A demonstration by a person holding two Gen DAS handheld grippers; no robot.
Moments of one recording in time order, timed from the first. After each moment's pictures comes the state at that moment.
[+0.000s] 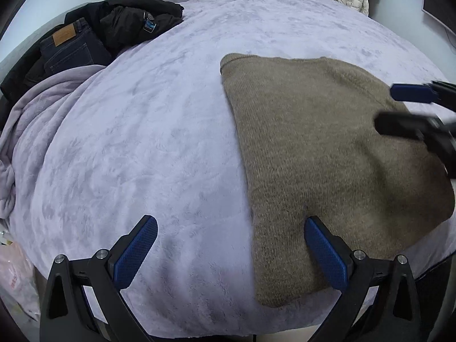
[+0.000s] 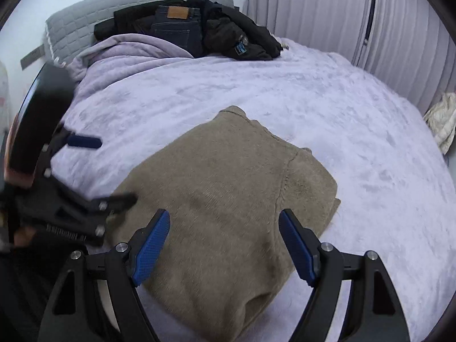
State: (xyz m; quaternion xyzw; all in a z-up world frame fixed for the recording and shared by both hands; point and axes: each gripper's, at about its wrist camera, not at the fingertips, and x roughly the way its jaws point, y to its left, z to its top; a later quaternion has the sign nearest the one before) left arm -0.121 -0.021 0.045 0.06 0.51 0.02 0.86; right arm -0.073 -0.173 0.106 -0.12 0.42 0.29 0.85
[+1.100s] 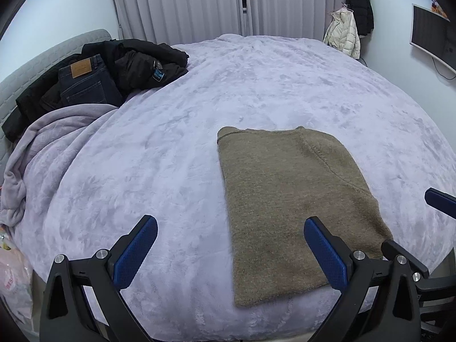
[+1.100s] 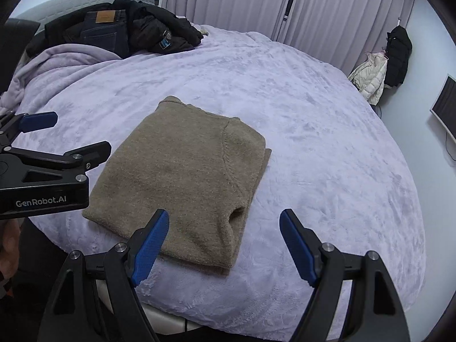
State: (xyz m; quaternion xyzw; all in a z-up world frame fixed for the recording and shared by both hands) left arm -0.147 -0.035 0.137 0.03 0.41 0.02 0.91; right arm -0.177 -0.165 0.149 -0.15 0.41 0.08 0.90
